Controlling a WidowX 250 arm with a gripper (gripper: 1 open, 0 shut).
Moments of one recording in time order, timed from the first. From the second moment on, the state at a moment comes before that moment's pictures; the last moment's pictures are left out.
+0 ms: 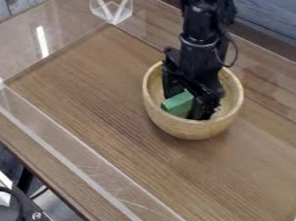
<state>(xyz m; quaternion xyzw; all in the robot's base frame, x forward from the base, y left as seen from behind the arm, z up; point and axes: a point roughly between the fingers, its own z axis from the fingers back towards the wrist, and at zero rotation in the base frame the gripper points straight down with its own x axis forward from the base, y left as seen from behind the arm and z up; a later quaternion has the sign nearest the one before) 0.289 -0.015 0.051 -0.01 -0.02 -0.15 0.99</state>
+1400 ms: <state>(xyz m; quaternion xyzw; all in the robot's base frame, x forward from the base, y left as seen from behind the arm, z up) 0.316 -0.013 0.045 -0.02 -0.01 -0.15 0.99</state>
